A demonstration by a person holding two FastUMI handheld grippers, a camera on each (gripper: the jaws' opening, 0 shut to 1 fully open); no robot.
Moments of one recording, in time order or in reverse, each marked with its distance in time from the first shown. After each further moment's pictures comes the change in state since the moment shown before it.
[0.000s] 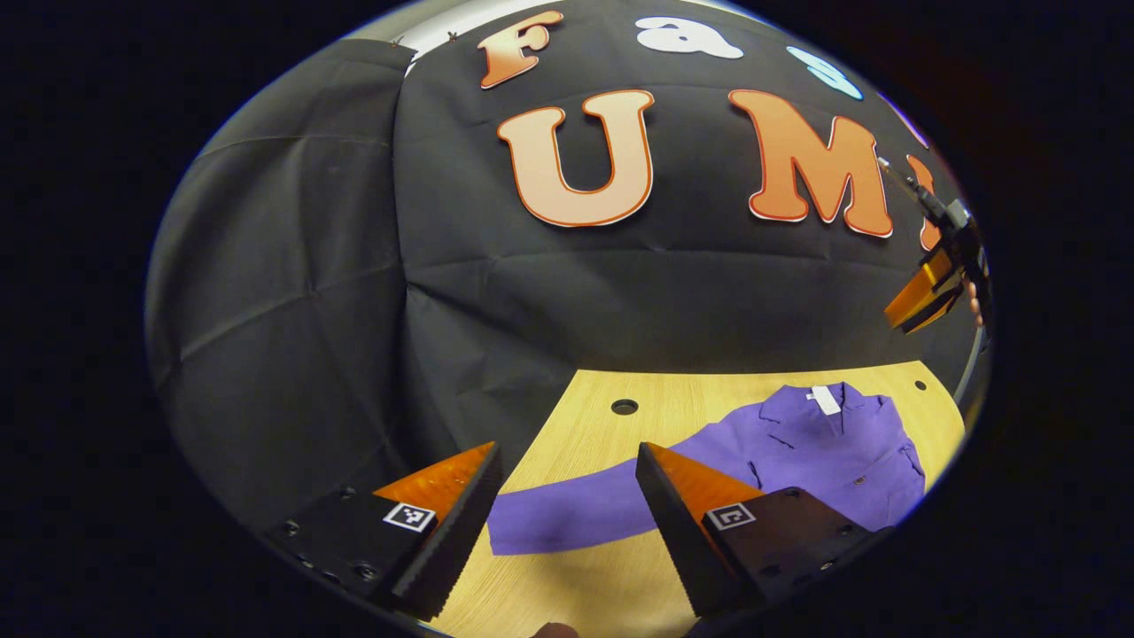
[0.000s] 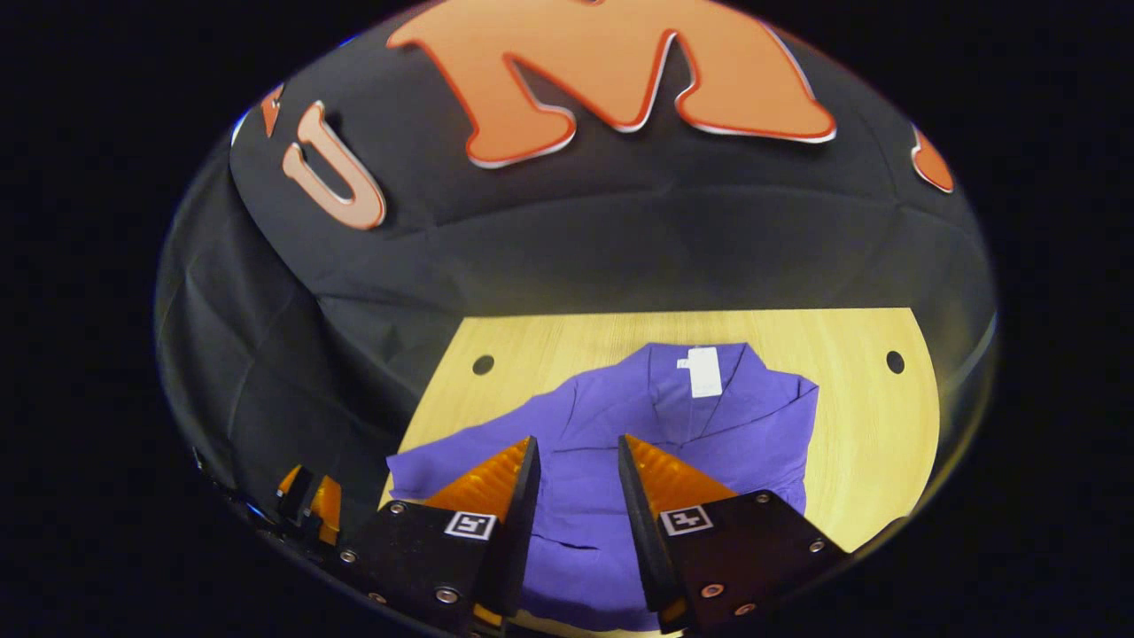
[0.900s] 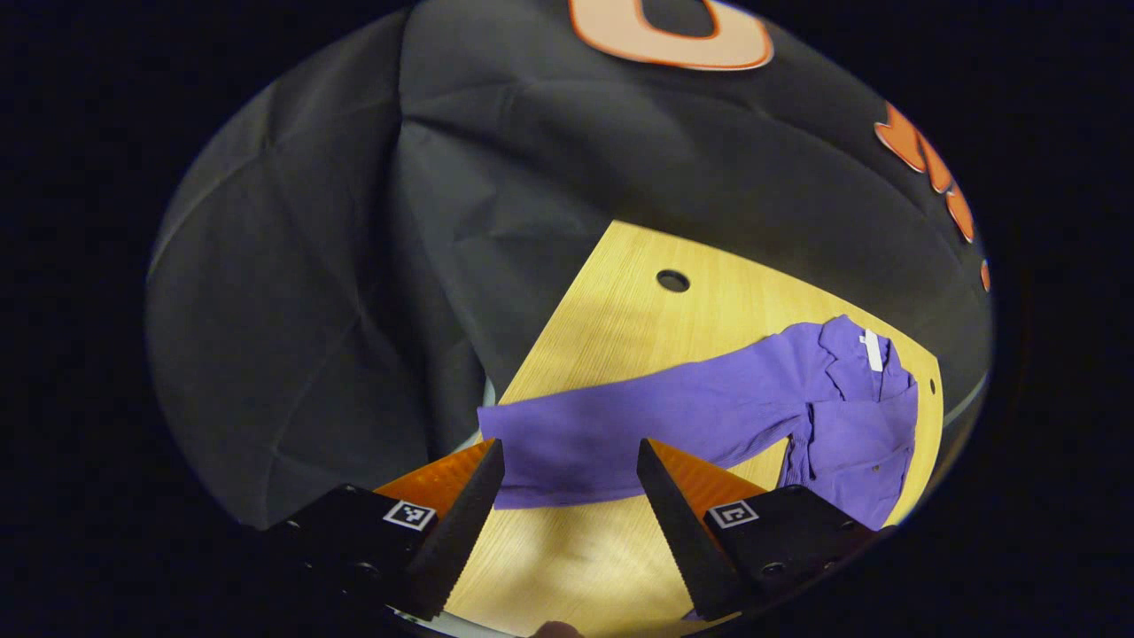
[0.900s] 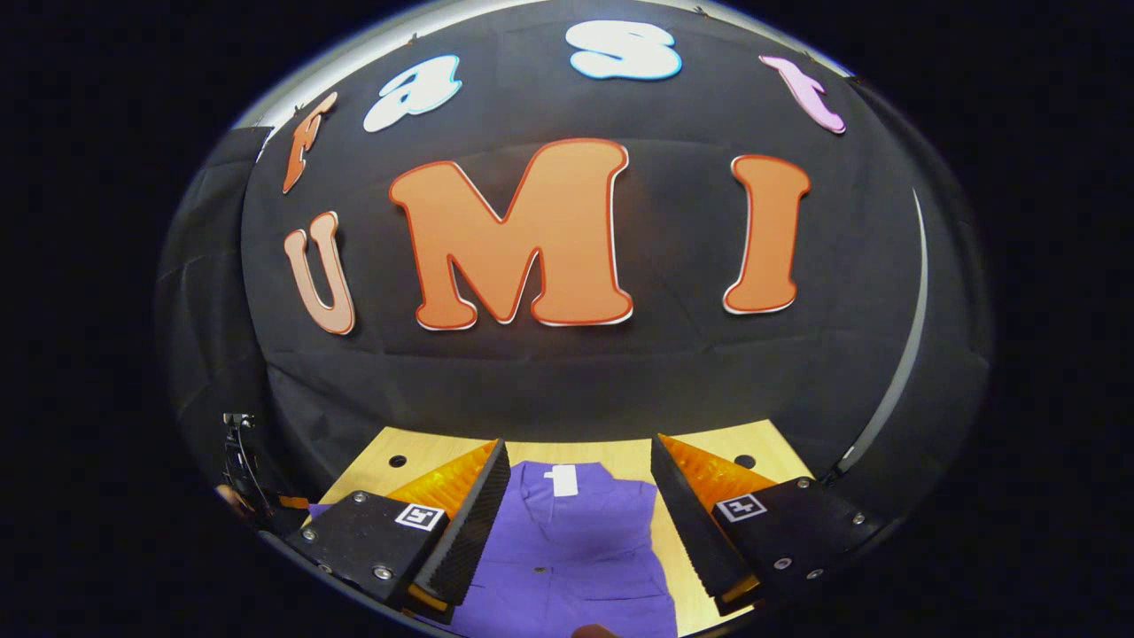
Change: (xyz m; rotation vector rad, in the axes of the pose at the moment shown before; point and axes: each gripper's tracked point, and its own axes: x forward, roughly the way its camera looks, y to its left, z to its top) left arm 0.107 0.041 -0.131 -0.185 0.640 -0.006; right arm -0.190 -0.104 0.037 -0.113 -0.540 -0.306
